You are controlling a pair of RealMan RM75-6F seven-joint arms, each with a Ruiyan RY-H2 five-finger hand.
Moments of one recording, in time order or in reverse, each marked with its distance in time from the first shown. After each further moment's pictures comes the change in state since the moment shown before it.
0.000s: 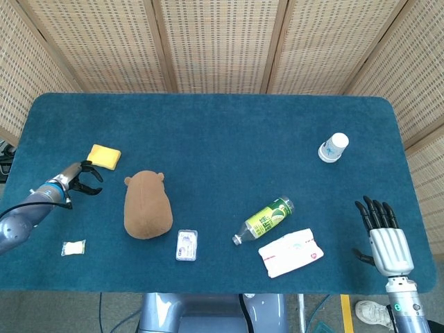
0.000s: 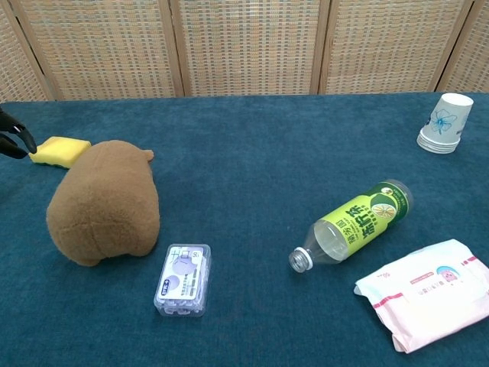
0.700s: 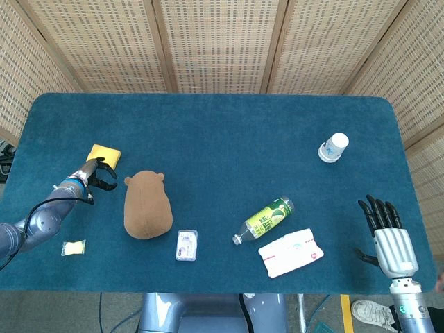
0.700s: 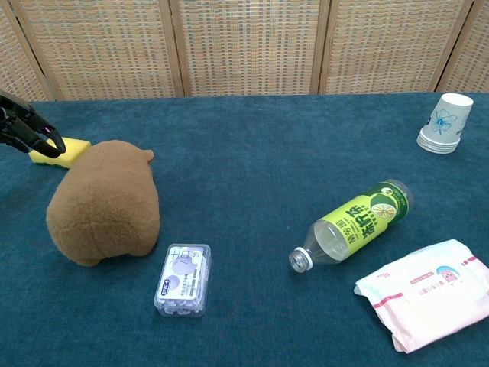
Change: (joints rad) left arm -0.155 -0.106 0.113 0.020 -0.178 0.095 -0.003; right arm -0.005 0.021 -0.002 -0.010 -0.018 0.016 0.062
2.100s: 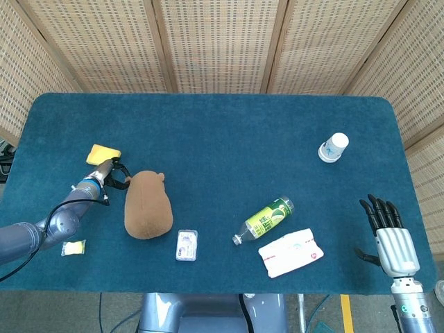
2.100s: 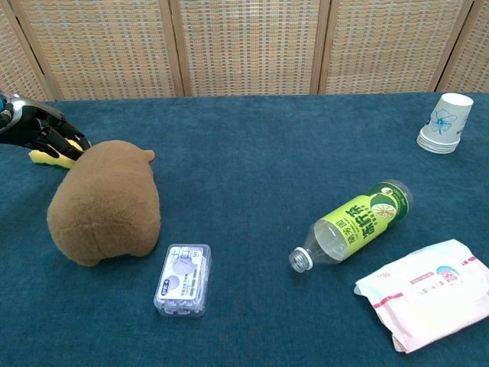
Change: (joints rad) left arm 0.003 -0.104 -0.047 0.054 0.027 0.044 -0.005; right arm 0.001 0.003 0.001 0.011 0.004 -0.004 0.048
